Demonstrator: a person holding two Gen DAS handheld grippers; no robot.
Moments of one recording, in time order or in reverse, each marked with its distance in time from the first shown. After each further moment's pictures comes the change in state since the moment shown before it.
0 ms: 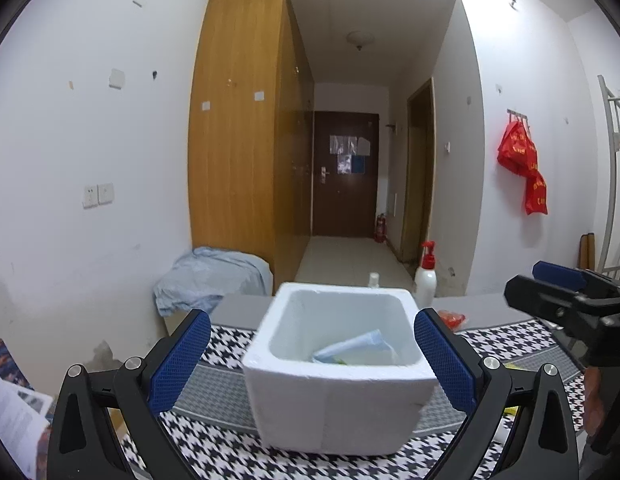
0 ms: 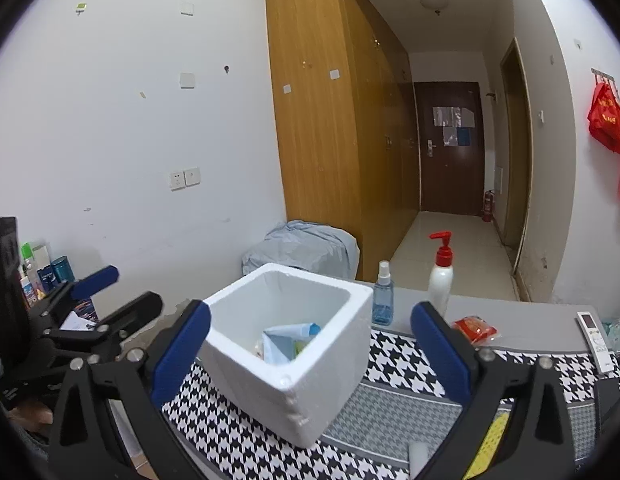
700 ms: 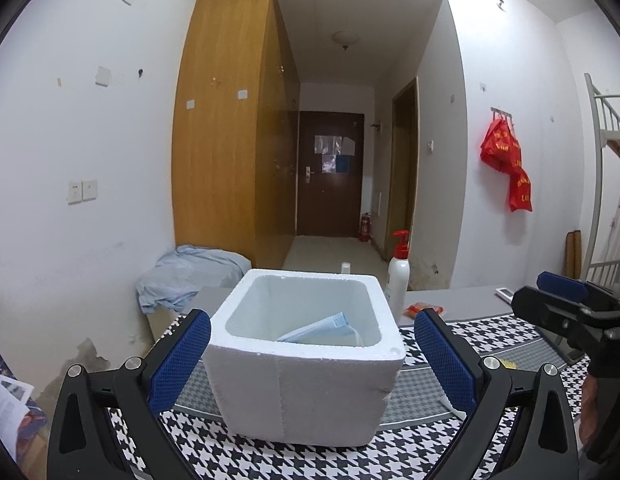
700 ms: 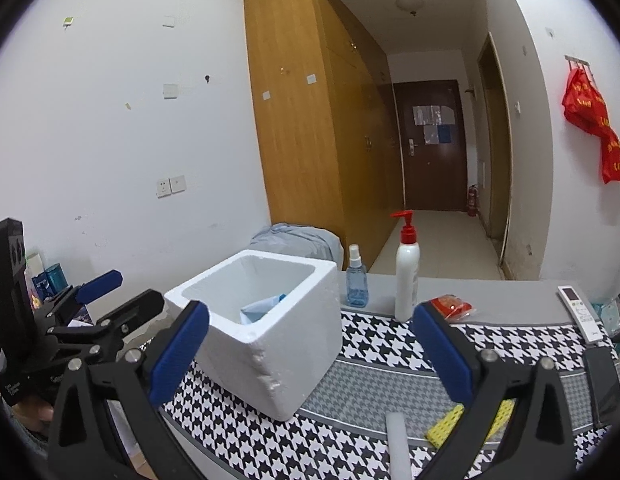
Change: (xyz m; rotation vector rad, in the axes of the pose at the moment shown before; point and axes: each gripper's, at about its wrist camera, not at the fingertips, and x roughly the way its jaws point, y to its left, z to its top) left arm 0.001 -0.022 -0.019 0.001 -0.009 -0.051; right arm -0.028 -0.021 -0.034 0.038 -0.024 -0.053
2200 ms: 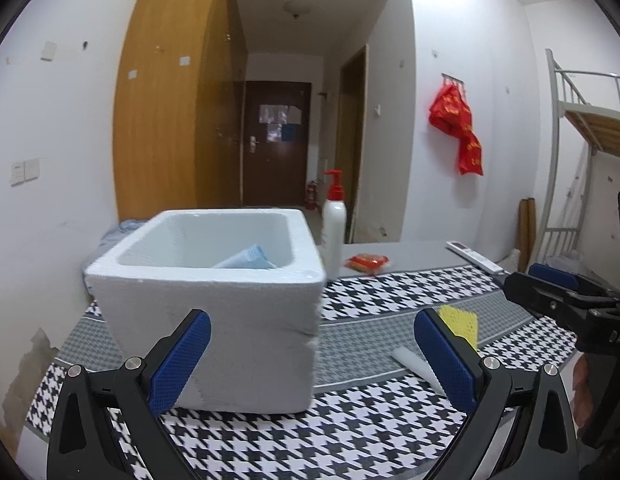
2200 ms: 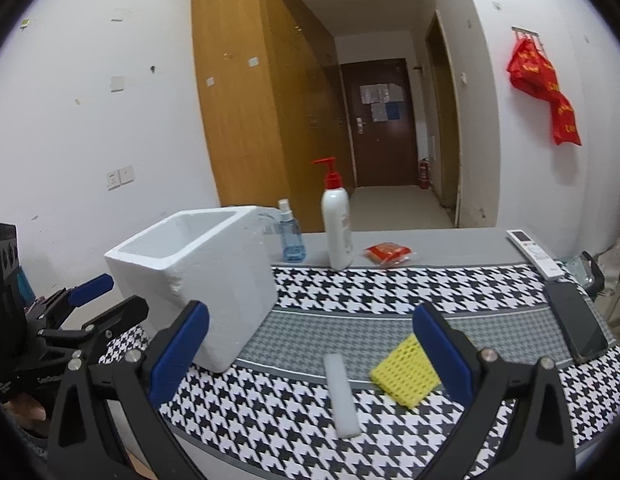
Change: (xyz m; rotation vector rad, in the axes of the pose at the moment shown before) left arm 0.030 -0.040 -0.046 0.051 0.121 -0.214; right arm -0.021 -0.050 -0.056 0.102 0.055 -0.178
